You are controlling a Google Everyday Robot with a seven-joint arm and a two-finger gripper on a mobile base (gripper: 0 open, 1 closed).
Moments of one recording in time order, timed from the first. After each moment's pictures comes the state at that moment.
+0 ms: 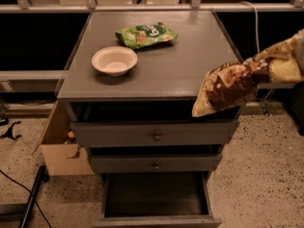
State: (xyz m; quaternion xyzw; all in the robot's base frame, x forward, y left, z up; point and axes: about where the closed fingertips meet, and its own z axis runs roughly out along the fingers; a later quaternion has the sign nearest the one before) arm 0.511 -0.249 0.971 -0.79 0.45 -0.20 0.37
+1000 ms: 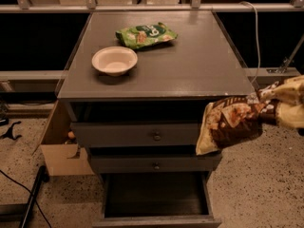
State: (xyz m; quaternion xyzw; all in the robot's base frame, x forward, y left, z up) arm 0.445 -0.253 0.921 -0.79 0.45 -0.19 0.38
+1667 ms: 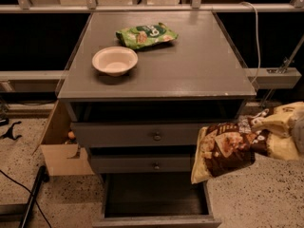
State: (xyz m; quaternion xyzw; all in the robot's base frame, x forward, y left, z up) arm 0.409 -0.239 0.871 -0.80 0.44 -0.17 0.37
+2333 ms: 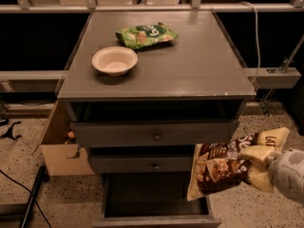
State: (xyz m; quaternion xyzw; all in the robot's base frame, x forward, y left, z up) arm 0.396 -0.231 0.785 -0.81 0.39 -0.24 0.37
